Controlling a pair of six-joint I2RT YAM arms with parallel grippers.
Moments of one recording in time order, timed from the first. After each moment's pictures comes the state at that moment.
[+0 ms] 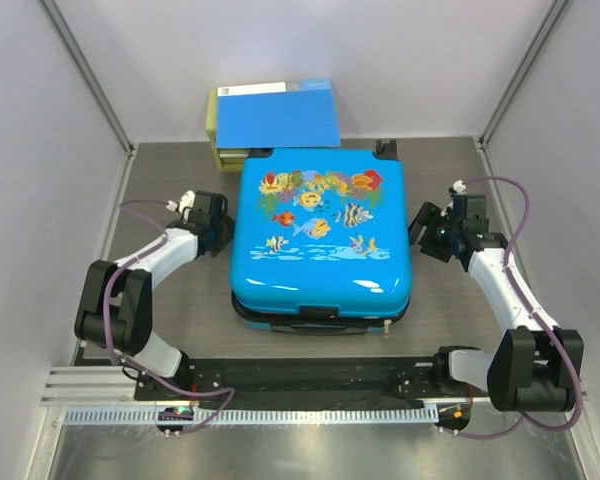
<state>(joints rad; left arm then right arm) -0.28 1.58 0.93 -0.28 -0.15 -0.97 -0.06 1.22 0.83 -0.43 -0.28 0.48</state>
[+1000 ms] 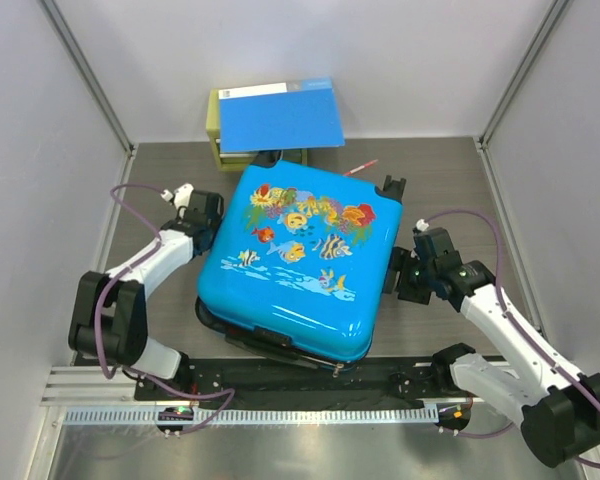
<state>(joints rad) -0.27 1.46 0.89 -0.33 -0.33 -0.75 0.37 0.94 0.70 -0.73 -0.16 0.62</state>
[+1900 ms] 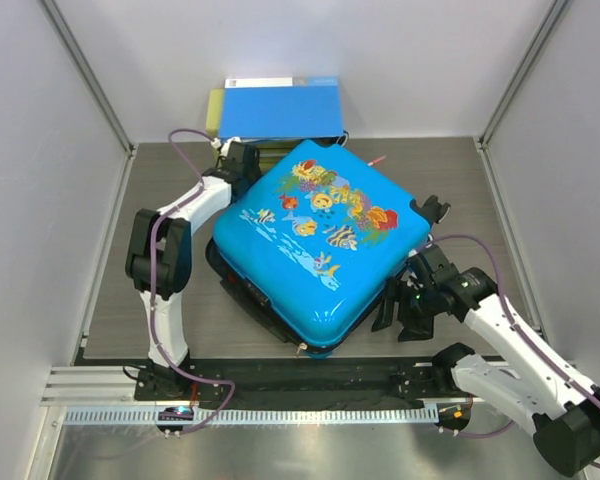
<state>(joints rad) -0.35 2.01 1.55 -0.36 -0.21 -0.59 0.48 0.86 0.69 -1.06 -0.33 0.74</state>
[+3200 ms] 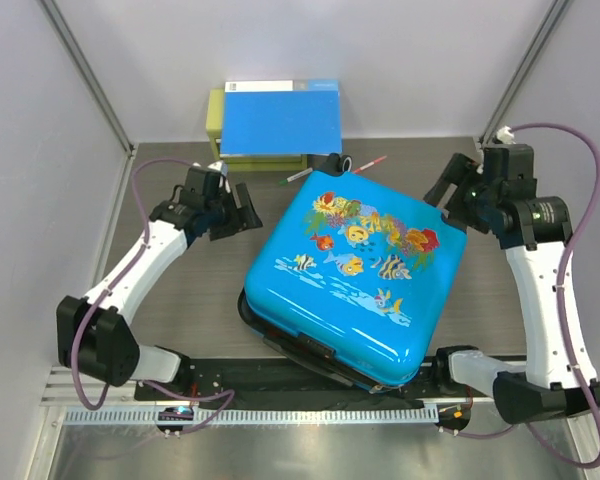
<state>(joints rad) -0.34 1.40 1.19 -0.59 0.12 -0.56 0.12 1.16 1.57 -1.09 0.04 0.54</state>
